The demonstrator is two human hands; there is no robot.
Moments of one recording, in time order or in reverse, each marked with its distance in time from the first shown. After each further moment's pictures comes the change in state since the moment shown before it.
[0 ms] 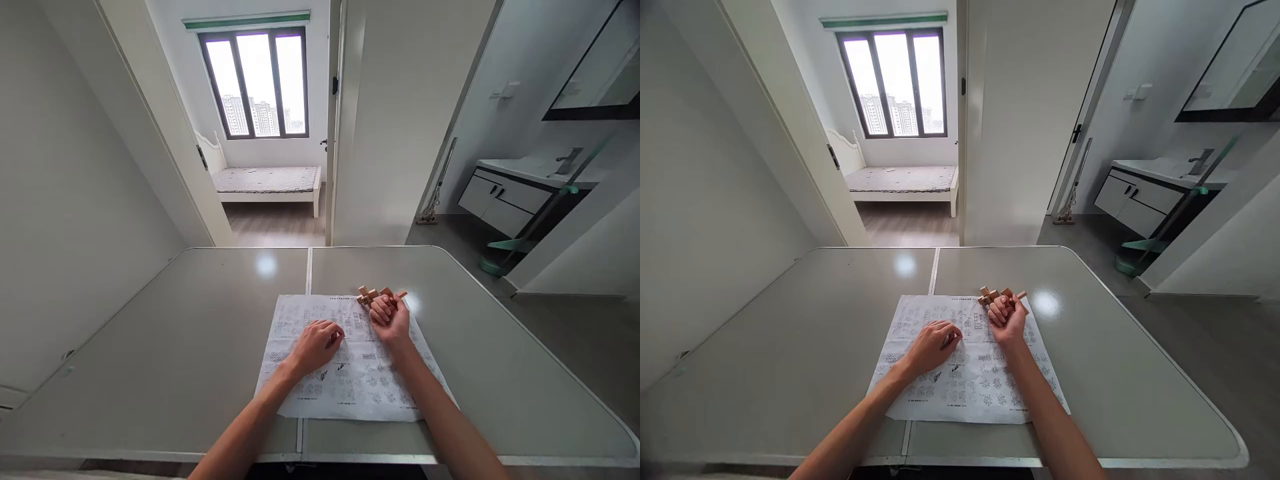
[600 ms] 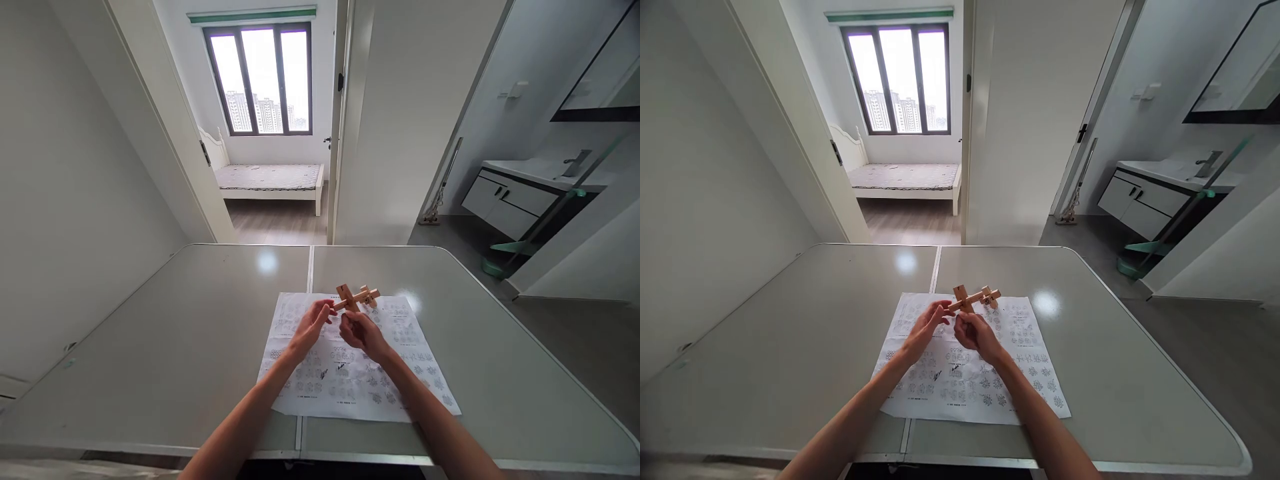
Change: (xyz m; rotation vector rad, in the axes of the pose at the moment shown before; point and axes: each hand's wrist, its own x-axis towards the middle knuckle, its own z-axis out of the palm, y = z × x) left_hand 0.012 -0.002 -0.011 -0.898 0.218 -0.297; right_hand -0.039 0.038 0.043 -0.552 -0.481 0.336
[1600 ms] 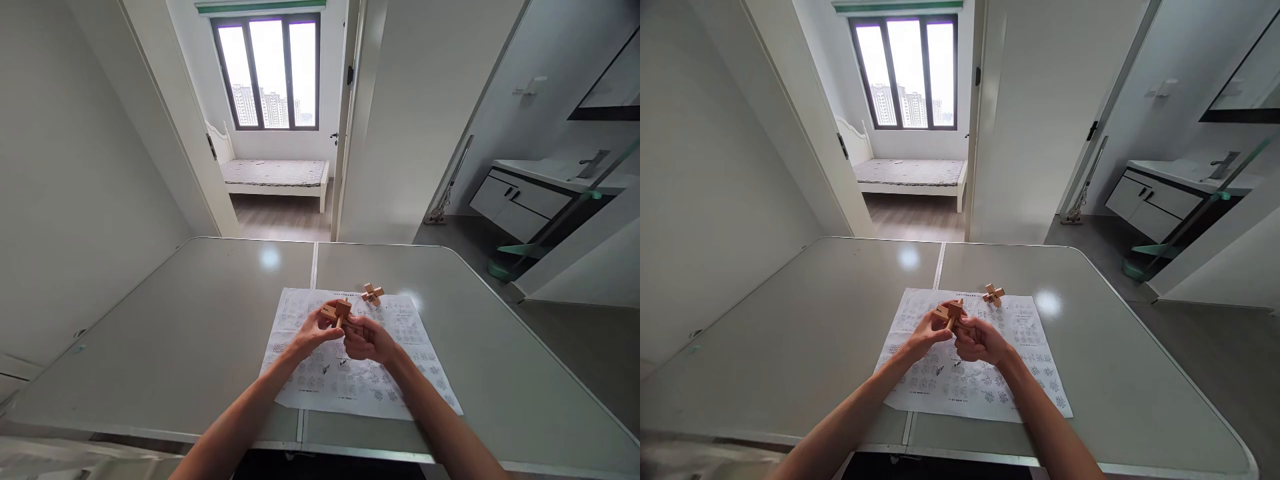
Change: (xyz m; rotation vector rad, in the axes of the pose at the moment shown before) left_hand -0.008 0.001 0.000 -0.312 -0.236 -0.015; right_hand -0.006 0.002 -0.016 0.213 -0.439 0.296
